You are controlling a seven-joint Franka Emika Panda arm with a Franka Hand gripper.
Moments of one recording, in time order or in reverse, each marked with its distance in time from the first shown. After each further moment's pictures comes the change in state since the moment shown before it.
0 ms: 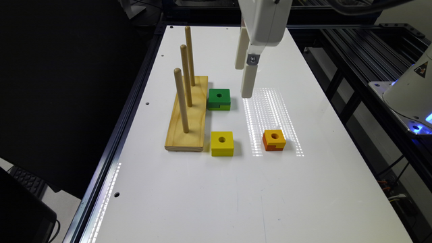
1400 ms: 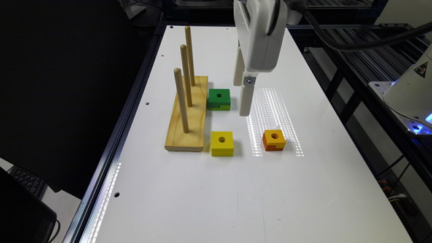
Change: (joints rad) arm -0.001 0.071 0.025 0.007 -0.001 0.050 0.023
